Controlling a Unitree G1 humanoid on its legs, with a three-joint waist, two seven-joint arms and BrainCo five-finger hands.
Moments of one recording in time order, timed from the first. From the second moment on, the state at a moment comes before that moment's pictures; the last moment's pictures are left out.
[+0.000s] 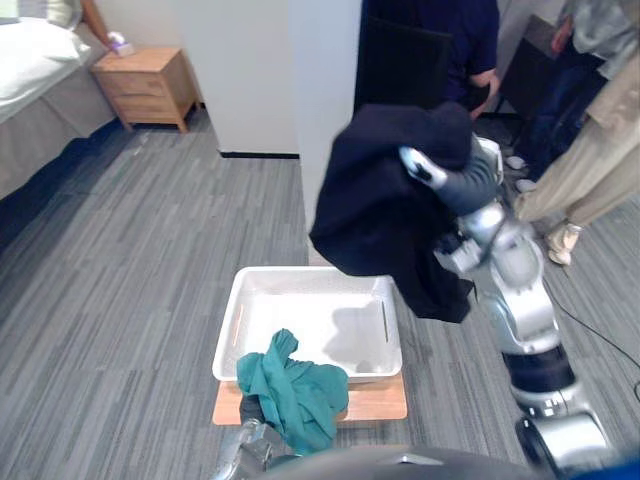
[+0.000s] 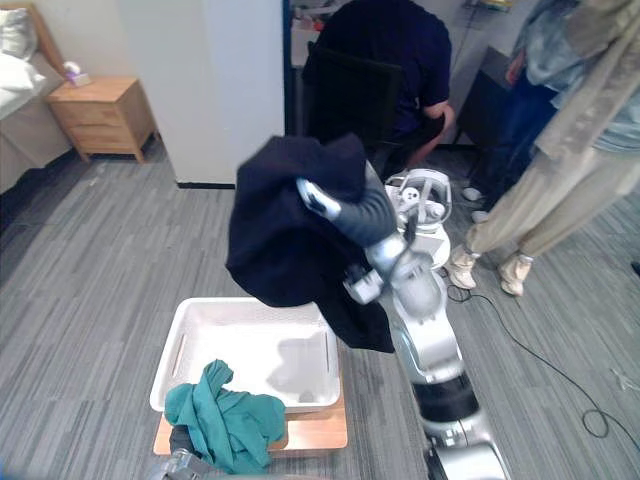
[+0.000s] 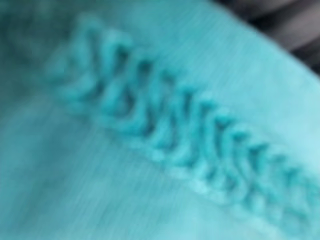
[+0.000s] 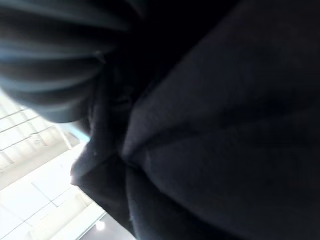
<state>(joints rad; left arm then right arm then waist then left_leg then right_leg) 0.26 0.03 0.04 0.65 -0.72 -0.26 -0.42 -0.50 -0.26 0.20 -0.20 0.27 -0.16 0.20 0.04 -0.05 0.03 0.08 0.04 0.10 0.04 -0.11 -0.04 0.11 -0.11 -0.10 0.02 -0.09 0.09</state>
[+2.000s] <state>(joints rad) 0.07 0.16 -0.03 0.30 -0.72 -0.13 -0.35 -0.68 -0.21 0.25 0.79 -0.09 -0.14 -0.24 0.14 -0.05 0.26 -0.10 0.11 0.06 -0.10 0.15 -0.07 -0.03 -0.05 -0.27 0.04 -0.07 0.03</state>
